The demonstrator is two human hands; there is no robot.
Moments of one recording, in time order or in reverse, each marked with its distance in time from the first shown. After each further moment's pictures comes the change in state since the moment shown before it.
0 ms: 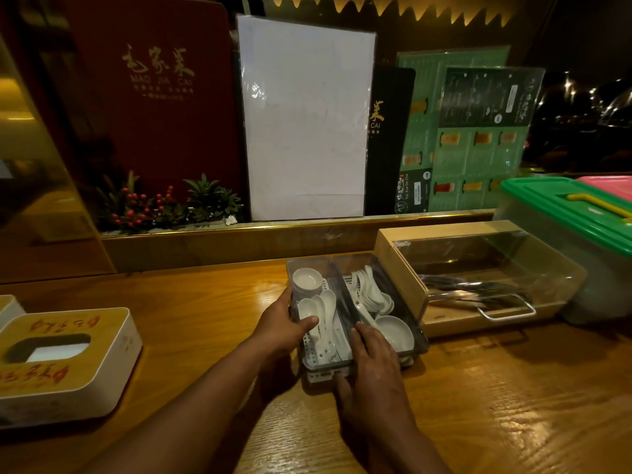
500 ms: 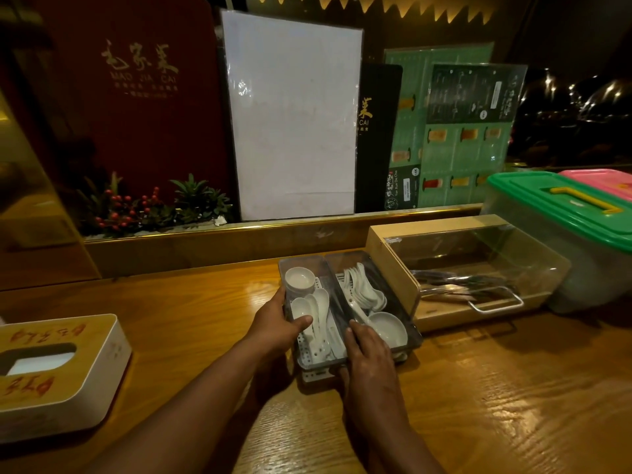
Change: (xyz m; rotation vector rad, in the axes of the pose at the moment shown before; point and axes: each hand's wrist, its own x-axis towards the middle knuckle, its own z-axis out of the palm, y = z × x) left_hand 0.006 -0.004 0.002 0.034 -0.001 0.000; right_hand 0.001 -0.001 0.013 -0.133 0.069 0.058
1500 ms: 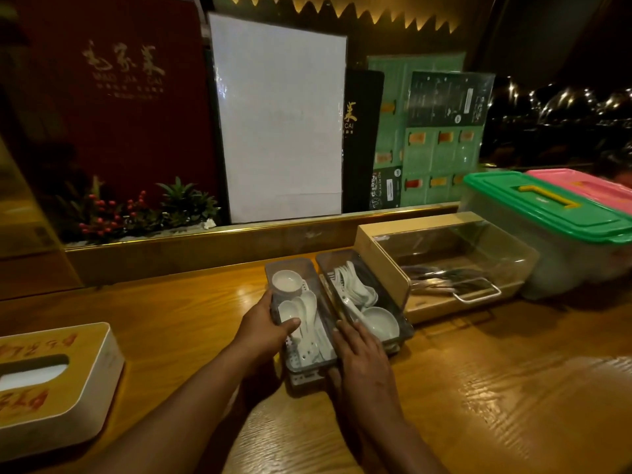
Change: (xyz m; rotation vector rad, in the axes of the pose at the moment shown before) left_hand -0.007 -0.008 -0.020 0.046 -0.025 0.062; right_hand -0.004 -0.008 0.002 -0.127 0.072 -0.062
